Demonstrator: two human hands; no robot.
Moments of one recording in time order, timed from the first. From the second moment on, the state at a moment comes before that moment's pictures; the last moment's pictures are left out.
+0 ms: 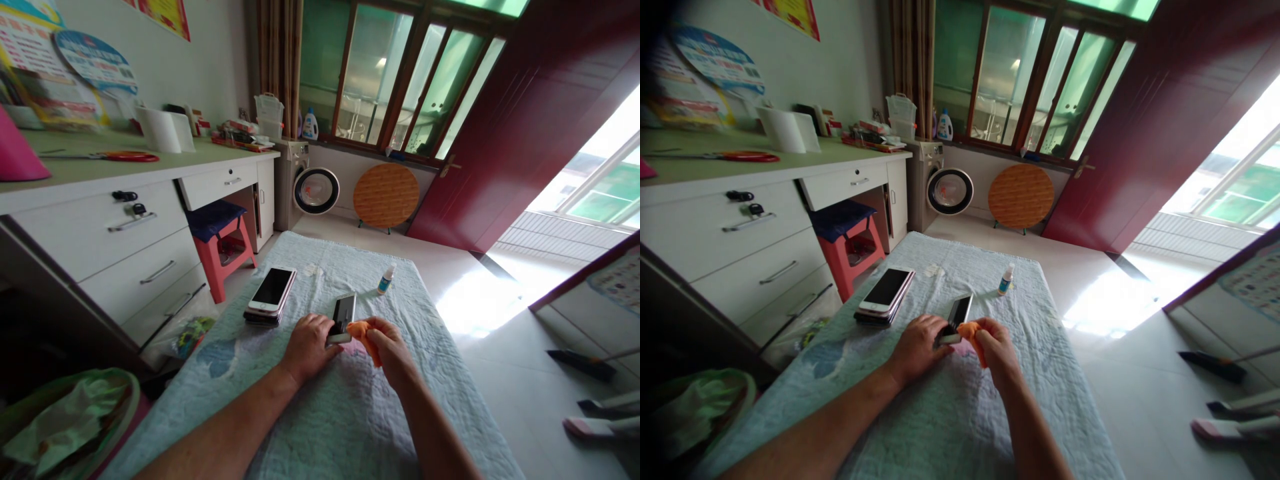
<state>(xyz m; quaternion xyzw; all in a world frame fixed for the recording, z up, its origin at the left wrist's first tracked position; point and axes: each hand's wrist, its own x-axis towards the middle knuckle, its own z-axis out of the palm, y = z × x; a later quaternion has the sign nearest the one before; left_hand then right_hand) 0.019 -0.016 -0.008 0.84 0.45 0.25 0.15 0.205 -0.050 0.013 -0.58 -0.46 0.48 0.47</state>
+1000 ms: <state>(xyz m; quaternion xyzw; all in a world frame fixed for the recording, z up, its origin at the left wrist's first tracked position) 0.023 -0.023 0.001 0.72 0.53 0.35 0.27 0.203 -0.046 0.003 -0.55 -0.36 0.49 0.57</state>
